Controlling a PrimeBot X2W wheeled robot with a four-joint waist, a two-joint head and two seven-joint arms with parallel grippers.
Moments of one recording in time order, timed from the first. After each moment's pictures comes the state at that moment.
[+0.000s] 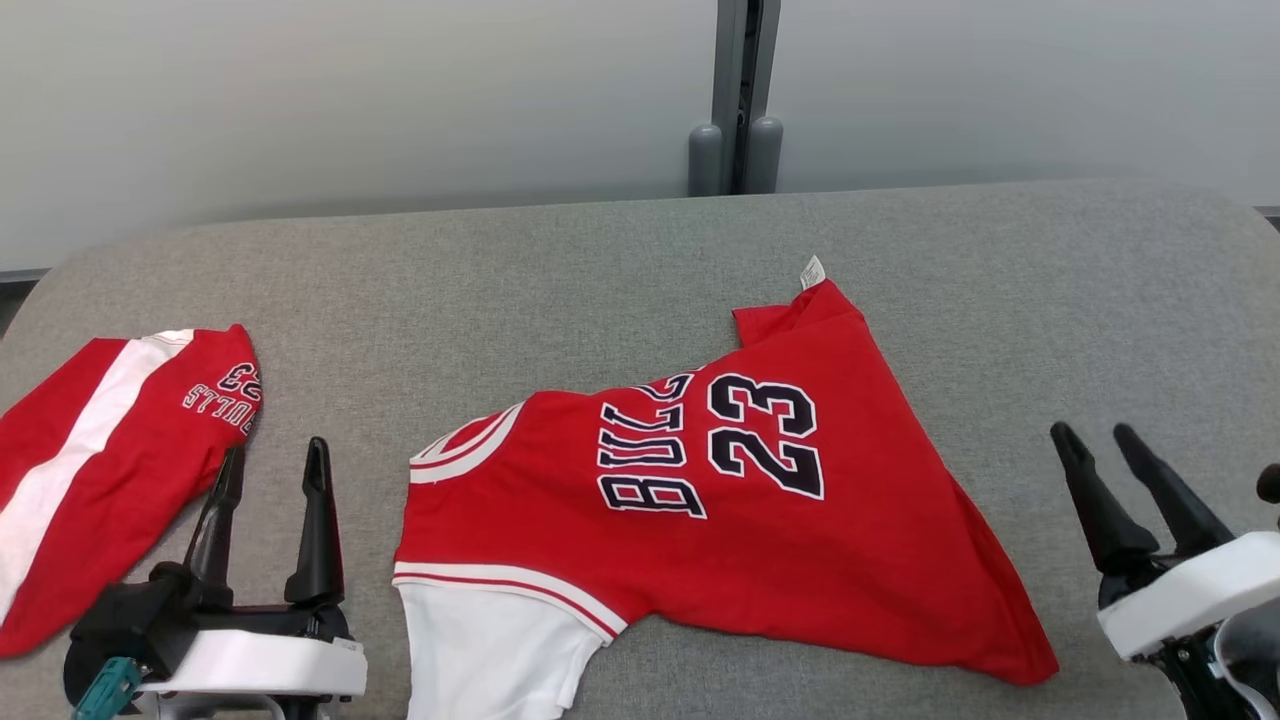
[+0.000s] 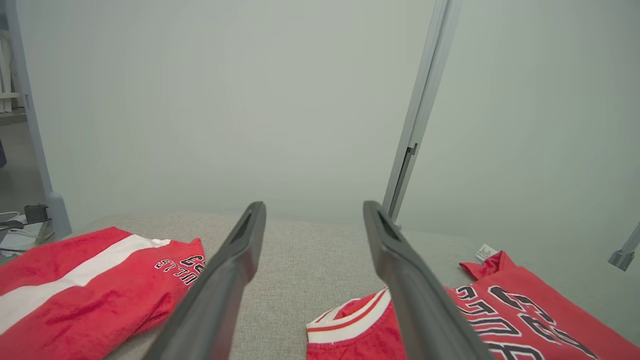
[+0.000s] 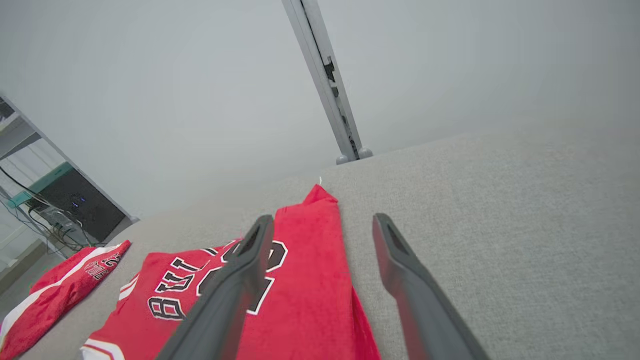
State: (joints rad) left arm -0.02 0.05 0.06 0.13 -0.27 -0.09 -0.26; right arm -0.06 -0.28 0.05 0.05 0.71 0.13 0.16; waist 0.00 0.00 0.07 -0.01
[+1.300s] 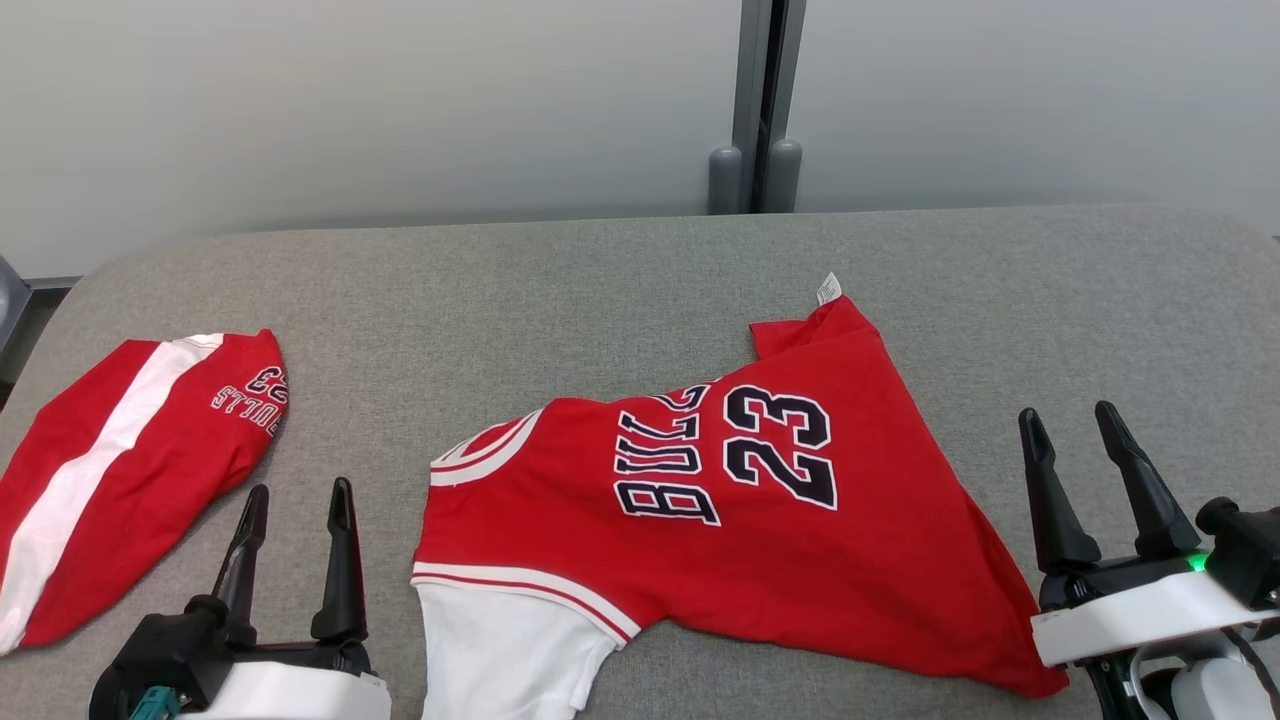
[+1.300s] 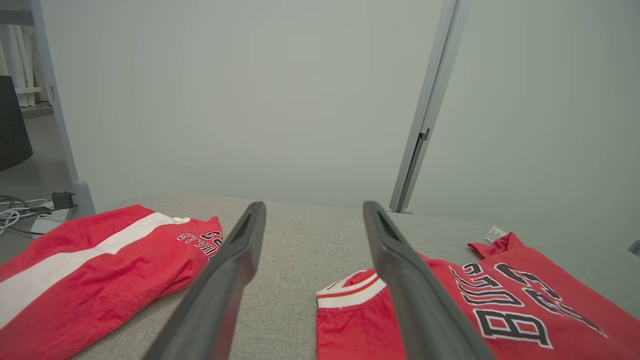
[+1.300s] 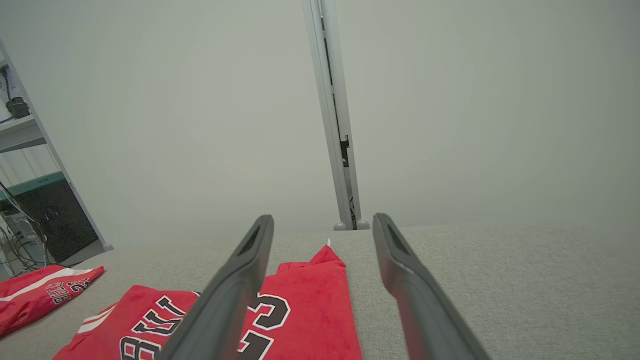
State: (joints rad) left arm 0.04 0.05 0.01 0.10 -0.25 -0.03 -0.26; right arm -0.10 -0.17 0.10 0.15 0.39 0.13 -0.26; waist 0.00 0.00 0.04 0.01
